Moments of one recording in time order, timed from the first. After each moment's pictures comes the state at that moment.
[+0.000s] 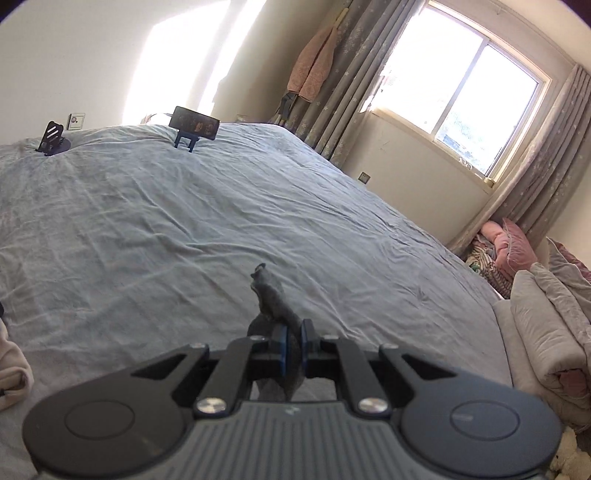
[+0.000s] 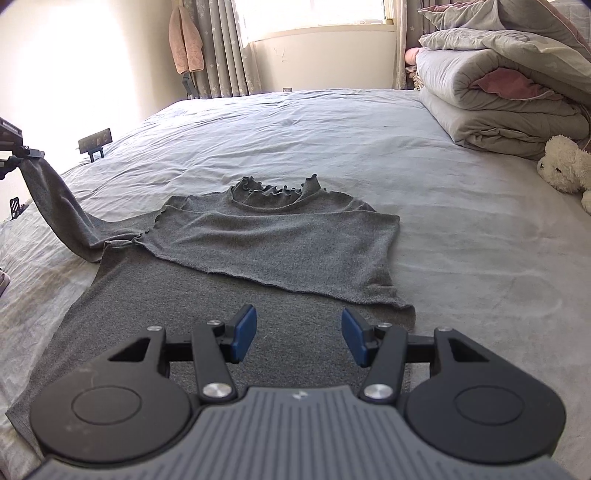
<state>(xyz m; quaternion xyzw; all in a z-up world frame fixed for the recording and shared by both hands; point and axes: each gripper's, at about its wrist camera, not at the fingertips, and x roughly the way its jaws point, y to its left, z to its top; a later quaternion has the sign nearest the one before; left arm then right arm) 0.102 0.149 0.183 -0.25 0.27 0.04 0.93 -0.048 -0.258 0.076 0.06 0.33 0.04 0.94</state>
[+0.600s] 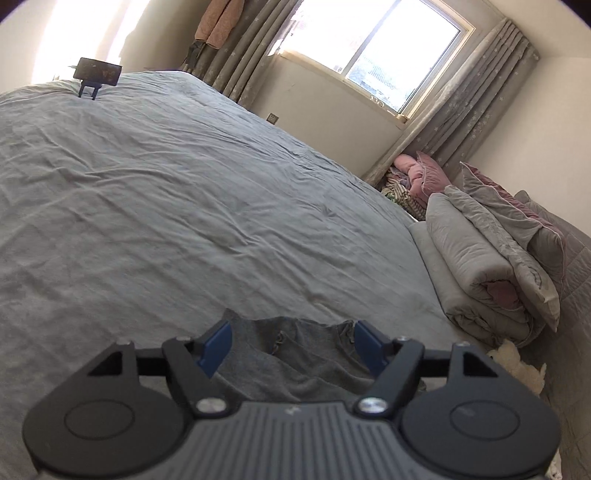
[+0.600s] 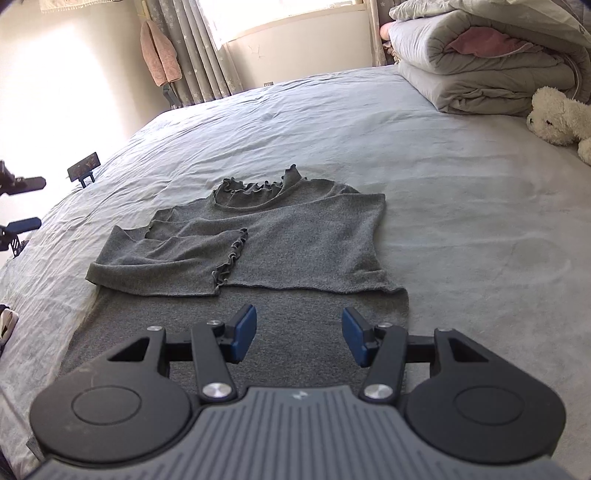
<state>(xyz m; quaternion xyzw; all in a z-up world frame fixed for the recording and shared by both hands) 0.066 0.117 0.126 -0.22 0.32 -0.09 0.92 -0.035 -0.281 0.067 0.14 0.35 0.04 0.93</state>
